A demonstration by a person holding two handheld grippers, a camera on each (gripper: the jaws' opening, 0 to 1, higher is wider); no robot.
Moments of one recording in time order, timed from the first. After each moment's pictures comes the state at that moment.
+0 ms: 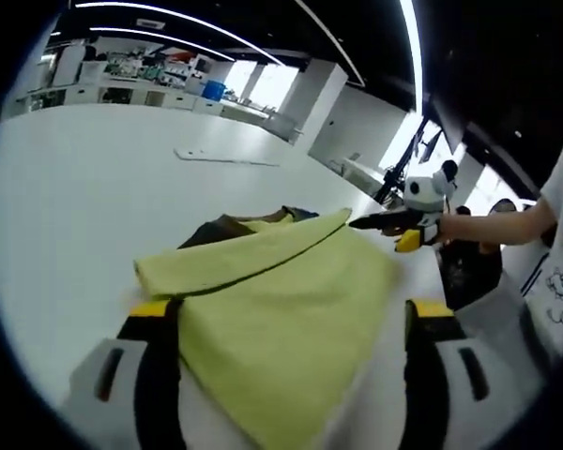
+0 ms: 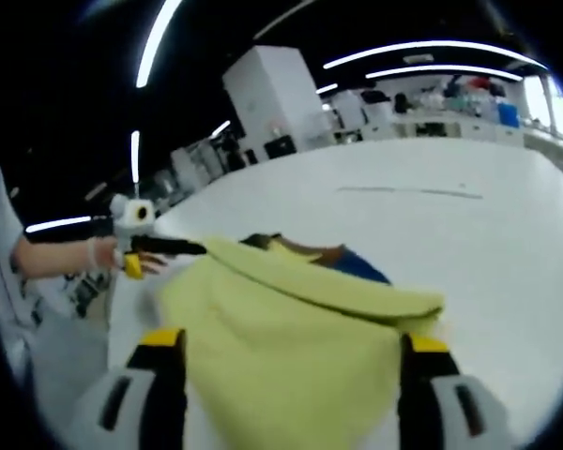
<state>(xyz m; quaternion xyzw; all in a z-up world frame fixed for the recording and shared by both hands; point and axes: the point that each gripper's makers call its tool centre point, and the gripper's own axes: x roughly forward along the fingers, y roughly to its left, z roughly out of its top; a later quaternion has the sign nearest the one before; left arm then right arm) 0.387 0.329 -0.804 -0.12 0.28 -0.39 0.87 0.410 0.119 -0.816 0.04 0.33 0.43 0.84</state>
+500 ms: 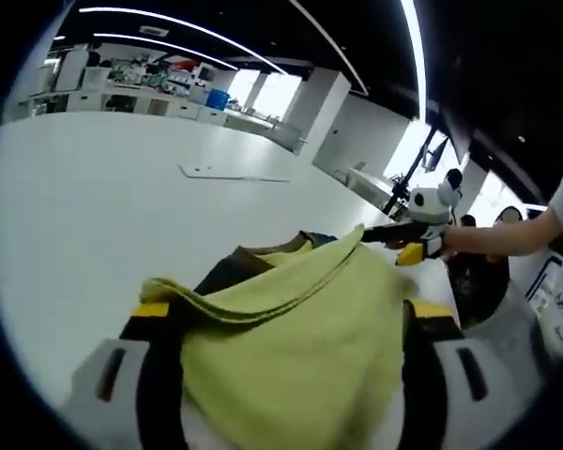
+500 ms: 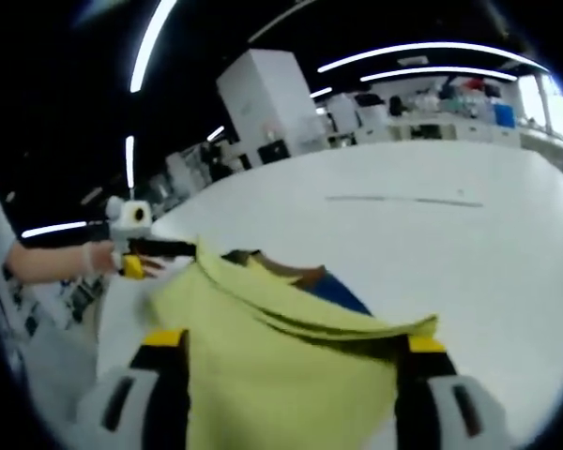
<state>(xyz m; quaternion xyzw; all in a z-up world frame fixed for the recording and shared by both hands) 0.433 0.326 -0.800 -0.13 0.27 -0.38 0.88 0.449 0.123 -0.817 0.05 0.32 0.42 0.85</state>
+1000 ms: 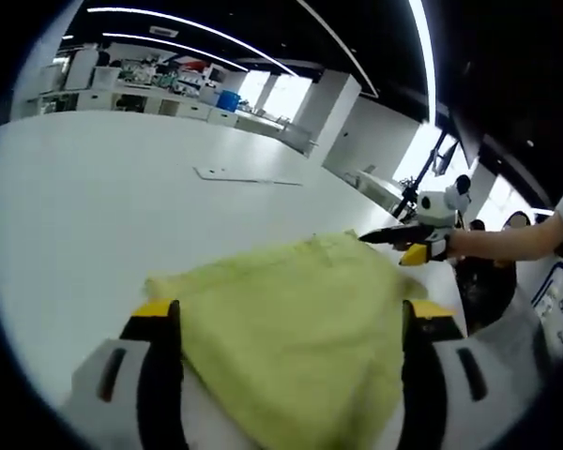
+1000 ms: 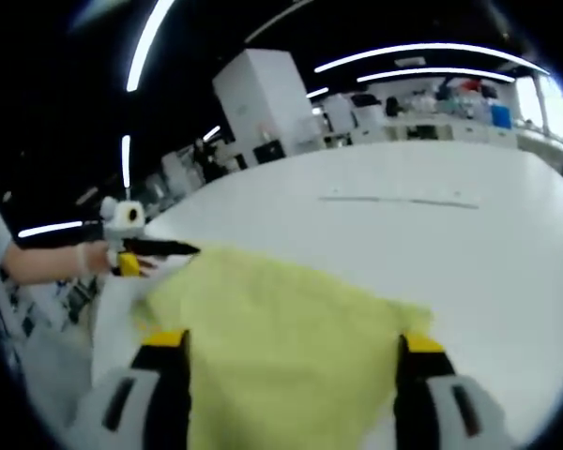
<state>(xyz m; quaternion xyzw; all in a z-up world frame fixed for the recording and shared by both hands) 0.431 0.342 -0.798 -0.13 0.27 -0.36 0.88 0.449 0.118 -0.815 0.04 0.32 0.41 0.85</state>
